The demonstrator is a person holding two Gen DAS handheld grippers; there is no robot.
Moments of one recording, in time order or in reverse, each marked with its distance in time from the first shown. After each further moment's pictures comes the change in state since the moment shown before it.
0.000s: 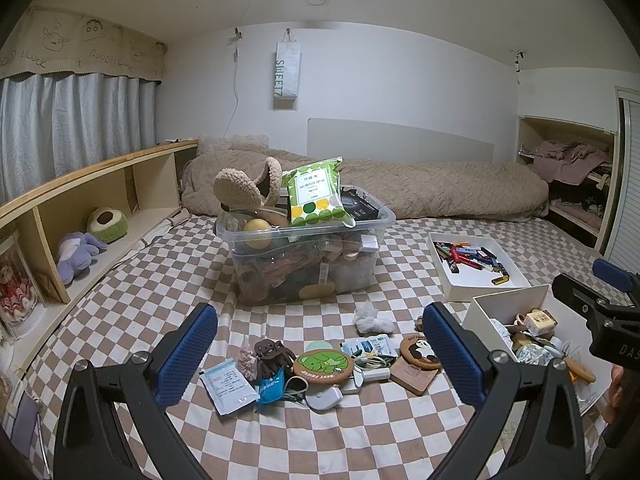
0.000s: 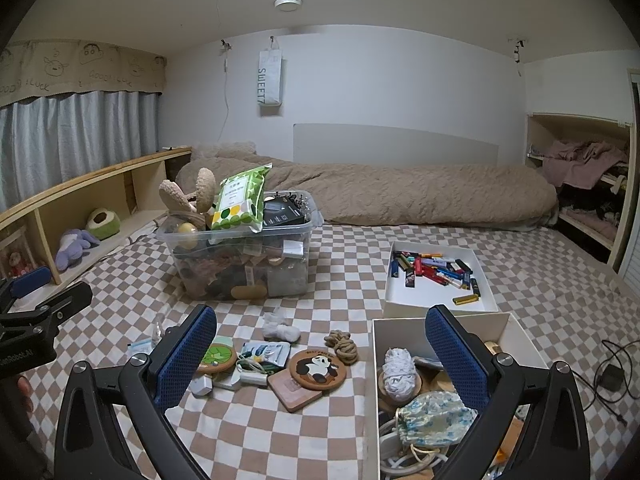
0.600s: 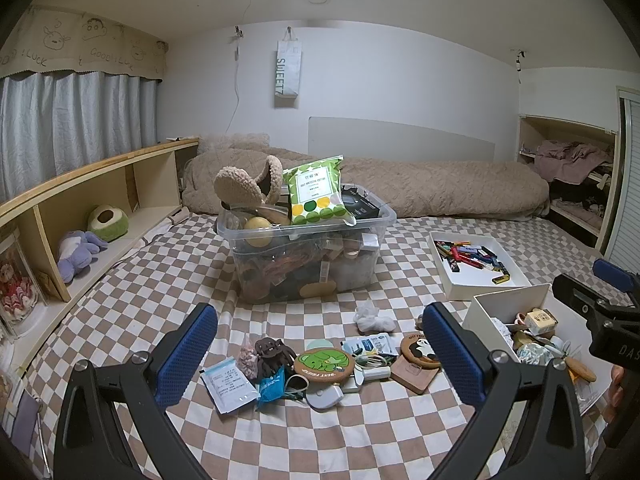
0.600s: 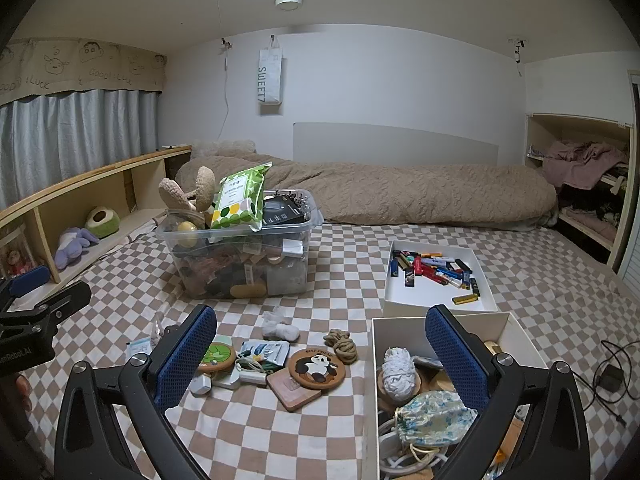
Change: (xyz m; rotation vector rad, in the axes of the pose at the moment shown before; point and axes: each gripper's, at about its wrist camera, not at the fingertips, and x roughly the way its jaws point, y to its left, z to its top) left arm 0.001 0.001 0.000 0.001 0.001 -0.003; right arm 0.000 0.000 -0.001 -0.002 0.001 -0.003
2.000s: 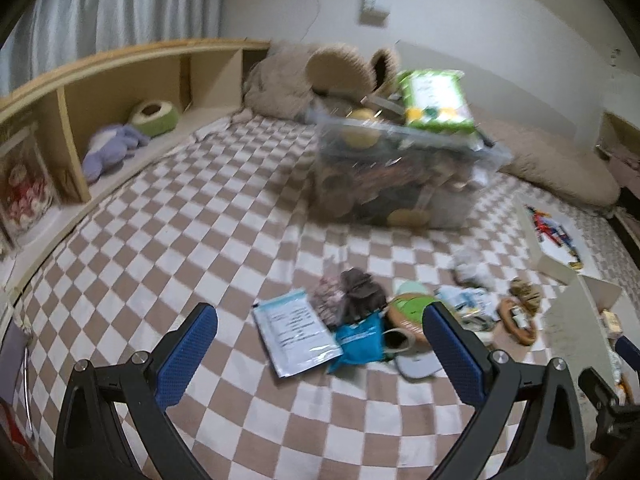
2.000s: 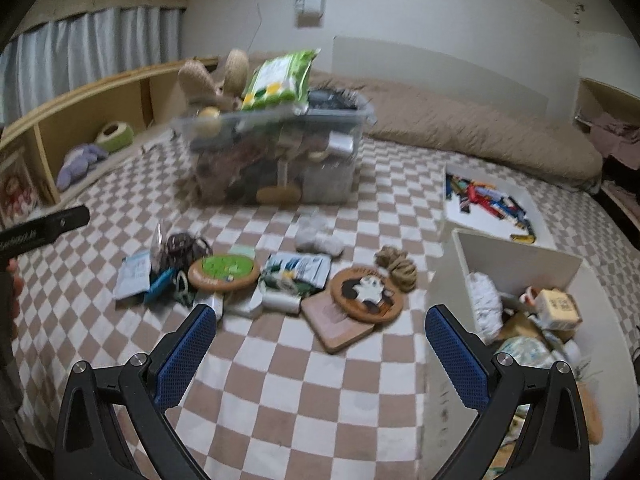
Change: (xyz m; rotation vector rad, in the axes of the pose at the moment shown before) left arm 0.108 0.101 -0.067 -0.189 0.300 0.191; right arm 0.098 0.056 -0.081 -0.099 0.294 0.075
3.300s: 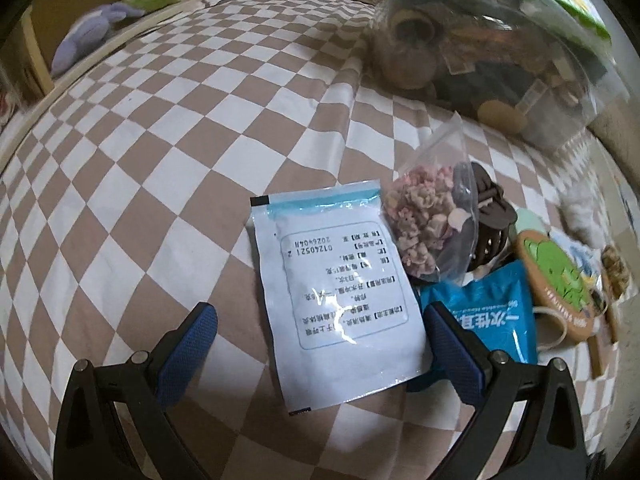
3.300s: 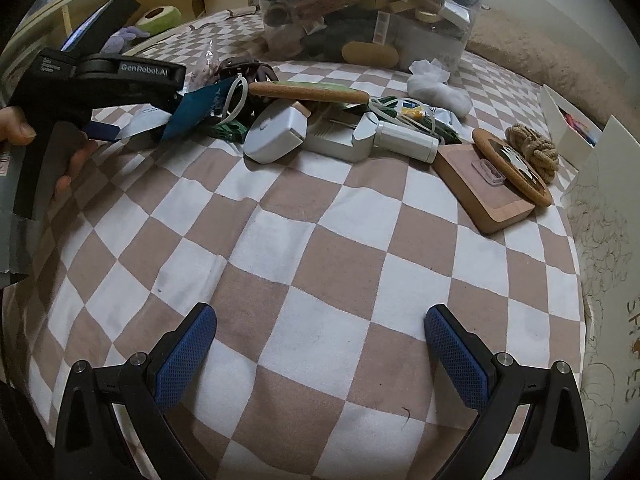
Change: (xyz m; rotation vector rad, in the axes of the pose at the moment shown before) left arm 0.150 0.022 -0.041 -0.068 0.366 0.084; right arm 0.095 0.070 -0.096 -0.140 0.289 0.154
